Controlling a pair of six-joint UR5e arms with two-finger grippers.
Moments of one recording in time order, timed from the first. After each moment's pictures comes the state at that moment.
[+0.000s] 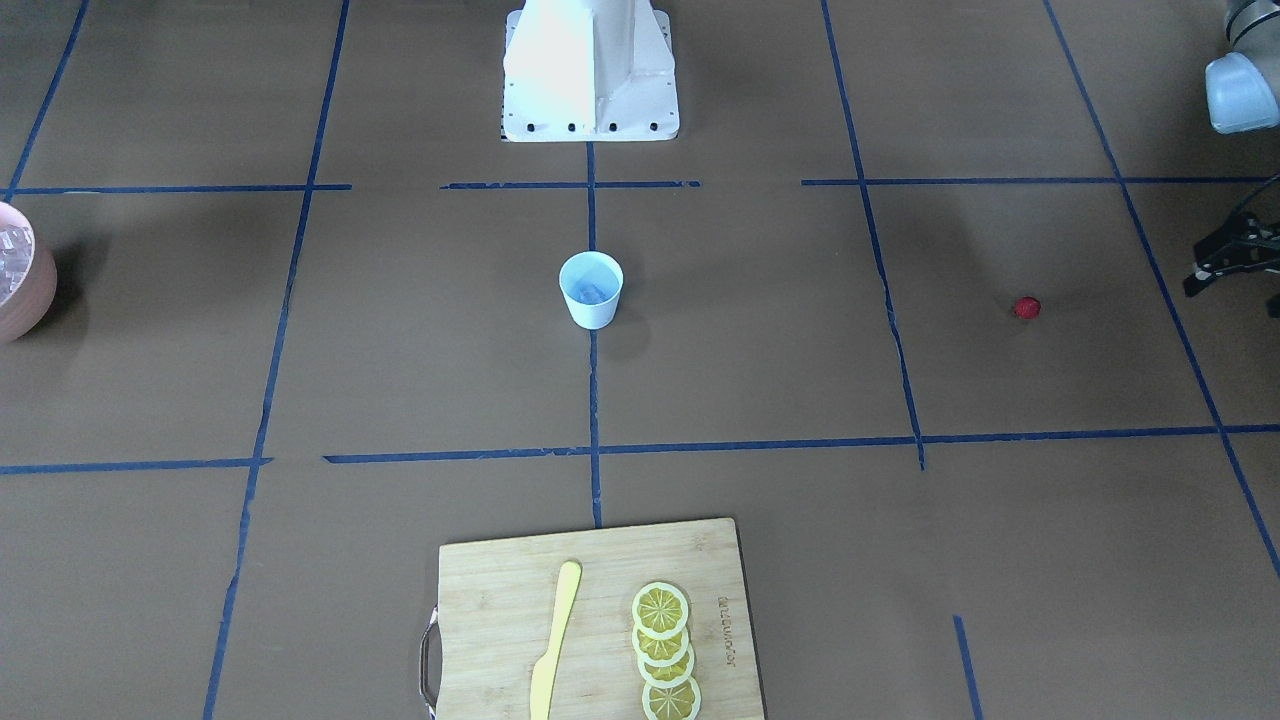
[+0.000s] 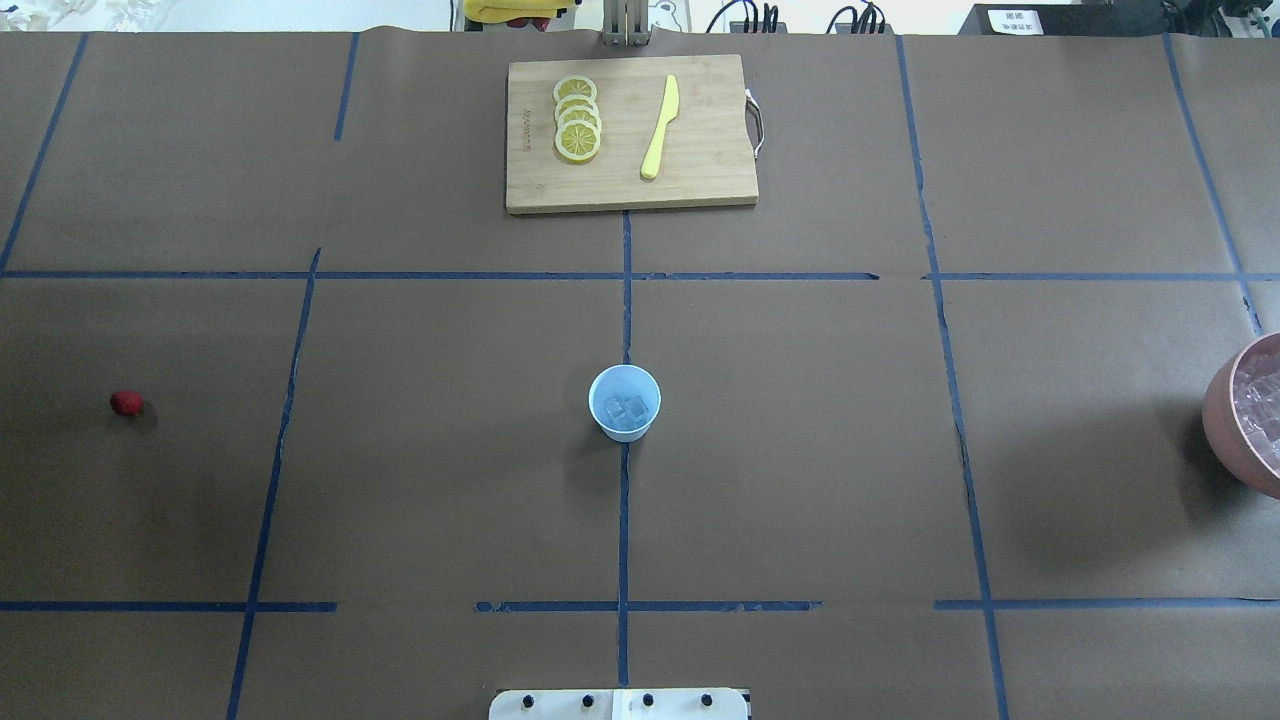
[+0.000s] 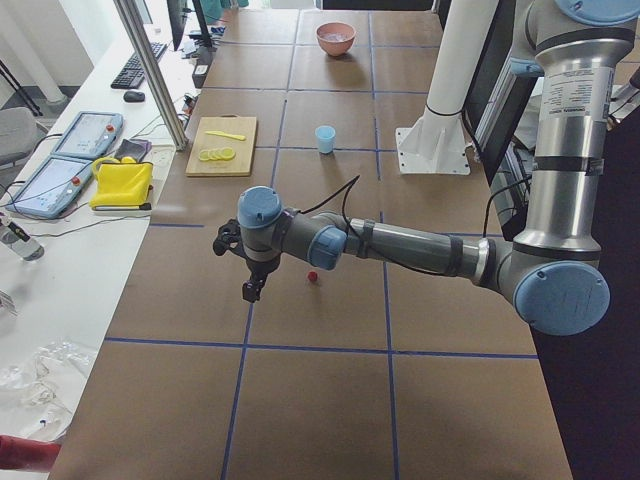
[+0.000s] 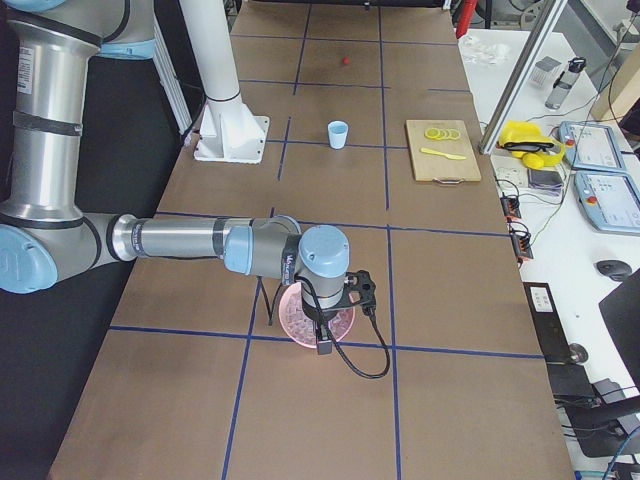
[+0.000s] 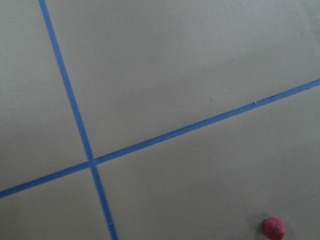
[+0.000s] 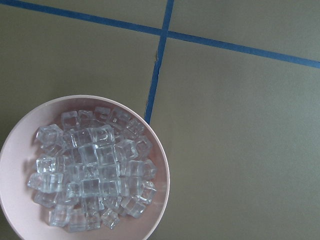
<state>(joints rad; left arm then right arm) -1.29 -1.55 -1.70 -1.90 -2.35 -0.24 1.64 -1.76 1.83 -1.72 2.31 -0.29</state>
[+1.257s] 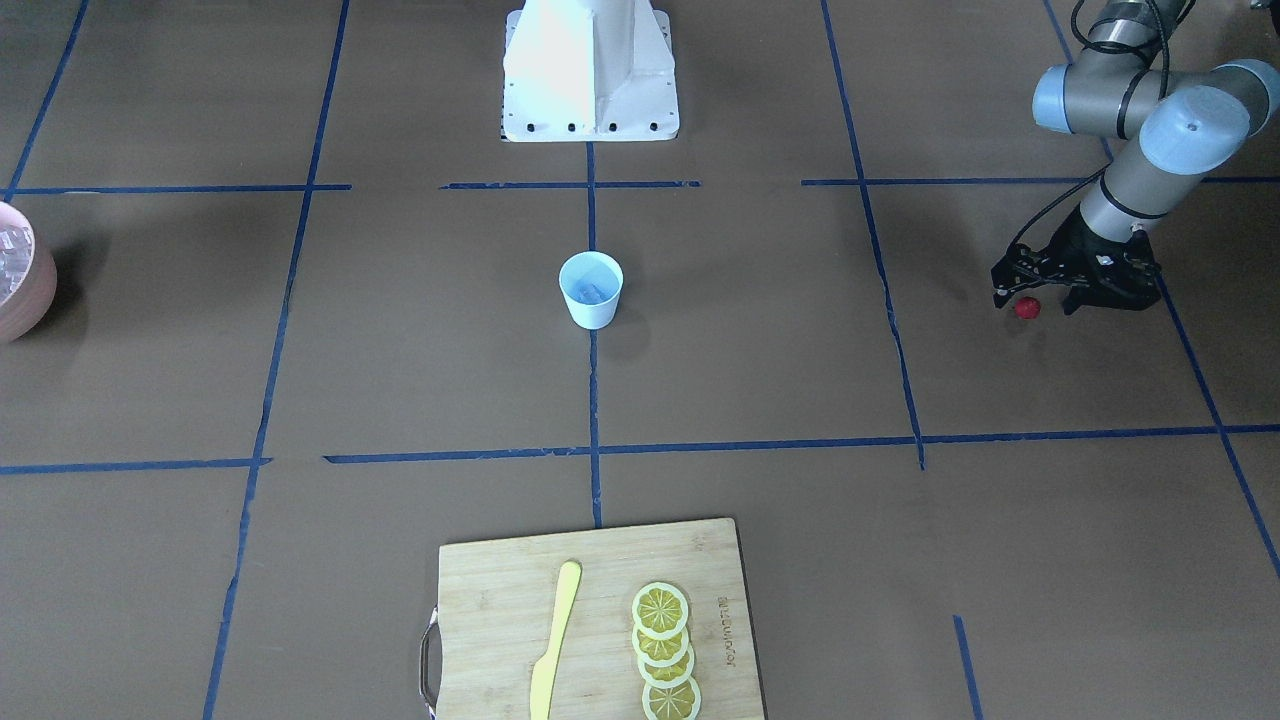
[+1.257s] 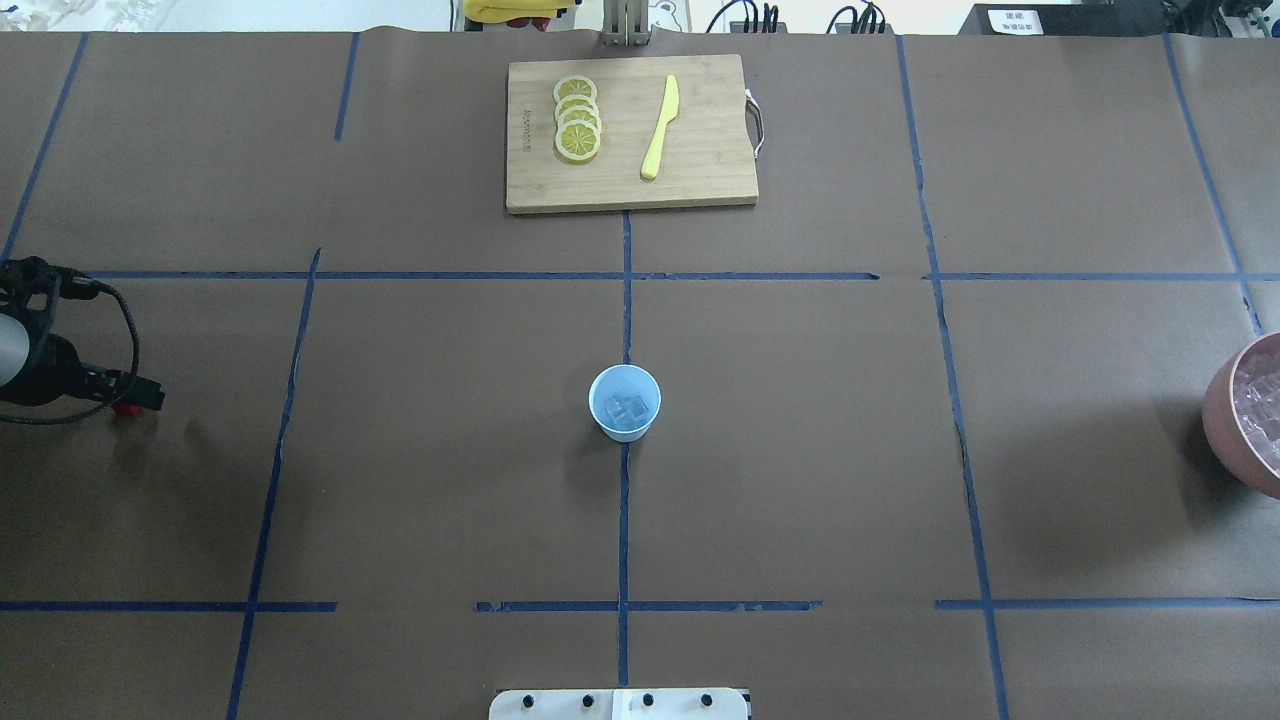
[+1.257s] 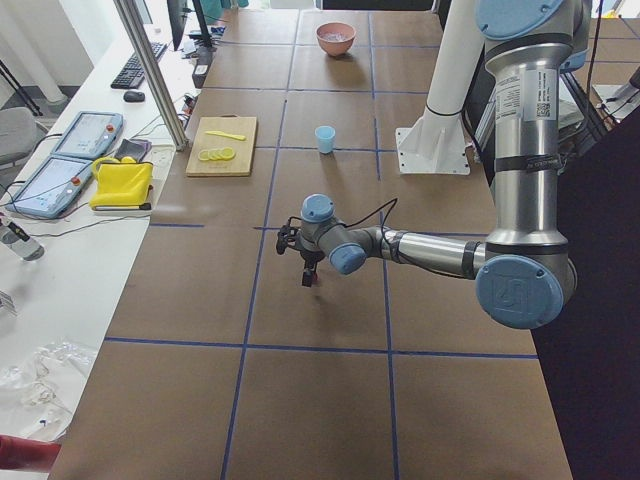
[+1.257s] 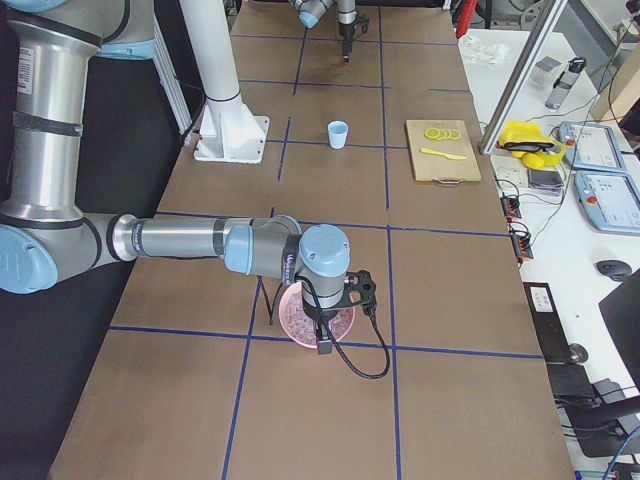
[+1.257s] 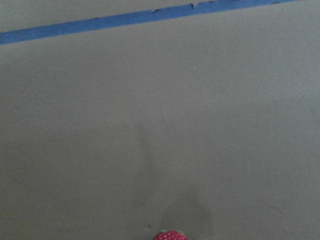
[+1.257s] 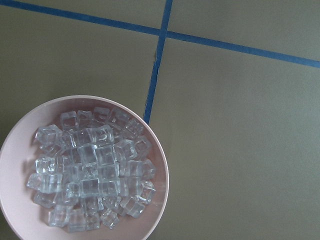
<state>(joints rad) -0.86 -1.49 -1.66 -2.22 -2.07 -0.77 1.64 -1.76 1.83 -1.72 2.30 -0.29</state>
